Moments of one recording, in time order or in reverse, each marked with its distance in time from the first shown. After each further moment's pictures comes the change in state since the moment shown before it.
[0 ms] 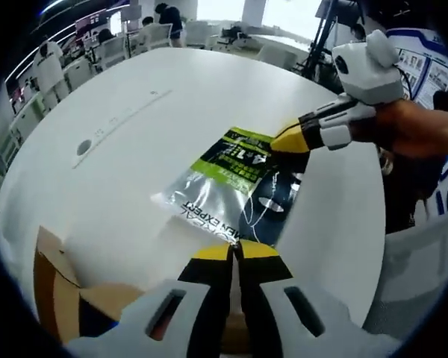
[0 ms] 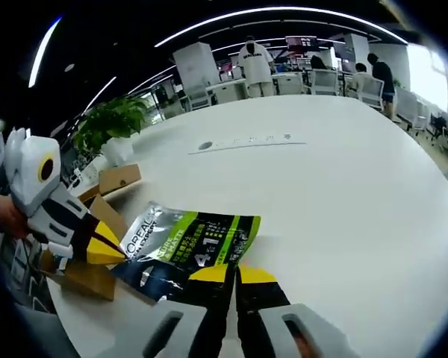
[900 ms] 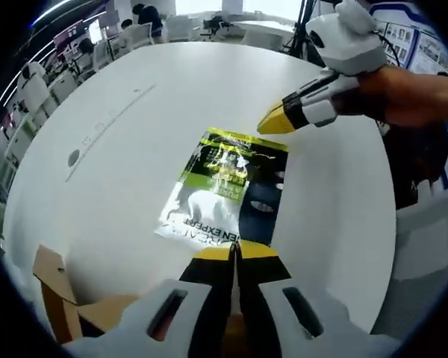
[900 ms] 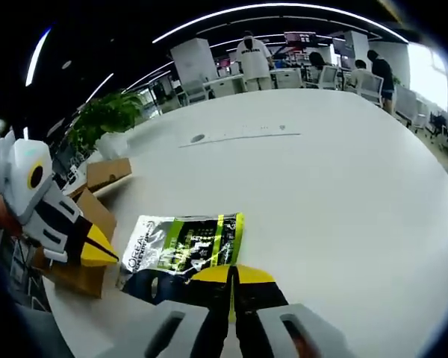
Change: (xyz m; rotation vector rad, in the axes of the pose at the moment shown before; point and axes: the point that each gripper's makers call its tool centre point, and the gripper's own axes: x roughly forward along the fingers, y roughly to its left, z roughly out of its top) left arm 0.014 0.001 -0.009 0.122 0.068 0.001; right arm 0.014 -0.016 -0.008 0.006 0.023 -0.011
